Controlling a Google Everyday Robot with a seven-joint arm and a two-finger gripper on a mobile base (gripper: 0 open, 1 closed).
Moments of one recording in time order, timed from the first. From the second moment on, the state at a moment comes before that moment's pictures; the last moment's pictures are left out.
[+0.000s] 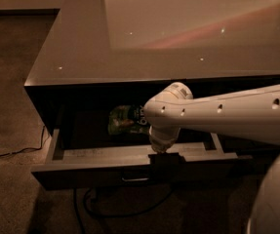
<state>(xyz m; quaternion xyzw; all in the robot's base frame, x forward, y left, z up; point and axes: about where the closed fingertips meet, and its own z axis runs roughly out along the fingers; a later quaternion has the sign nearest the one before) 0.538 -0.088 0.595 -0.45 0.89 -0.04 0.06</state>
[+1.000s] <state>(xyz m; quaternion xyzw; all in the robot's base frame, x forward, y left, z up) 0.500 -0.107 0.600 -0.44 0.90 -0.06 0.06</state>
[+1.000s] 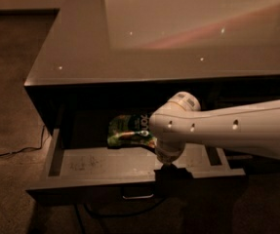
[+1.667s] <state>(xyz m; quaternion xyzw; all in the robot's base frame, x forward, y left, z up) 0.480 -0.124 0.601 -0.43 0.90 -0.04 0.05</state>
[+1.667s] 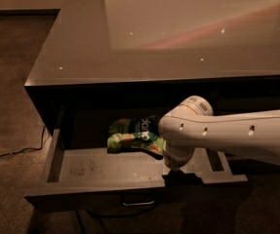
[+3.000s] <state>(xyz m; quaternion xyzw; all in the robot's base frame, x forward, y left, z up) 0.427 -0.162 0.588 -0.40 0.91 0.02 0.04</state>
